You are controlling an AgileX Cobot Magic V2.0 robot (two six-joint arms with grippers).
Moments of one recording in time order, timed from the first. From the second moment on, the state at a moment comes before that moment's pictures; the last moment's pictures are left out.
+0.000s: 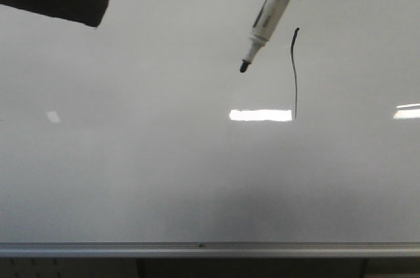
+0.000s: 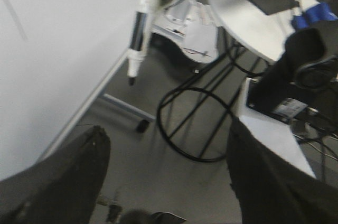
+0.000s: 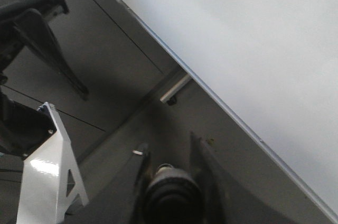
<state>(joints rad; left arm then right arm) -0.27 1.16 -0.76 1.89 -1.07 -1.73 0.22 1.28 -1.13 0.92 1.06 -0.76</state>
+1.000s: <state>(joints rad) -0.51 1.42 -0.98 1.89 -1.03 -1.73 0.22 1.28 -1.13 1.08 1.20 -0.84</state>
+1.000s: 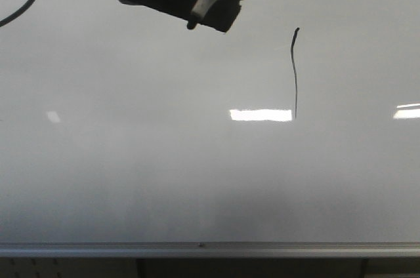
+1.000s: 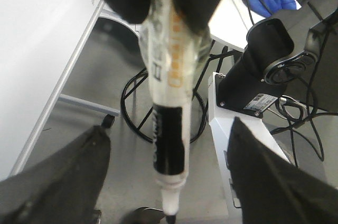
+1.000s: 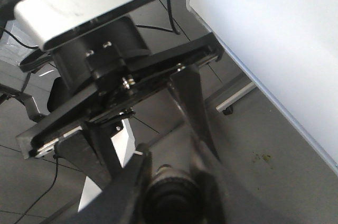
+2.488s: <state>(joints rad) -0.34 1.43 -0.97 1.89 -0.87 -1.76 0.00 0.88 -0.97 1.07 0.78 -0.82</state>
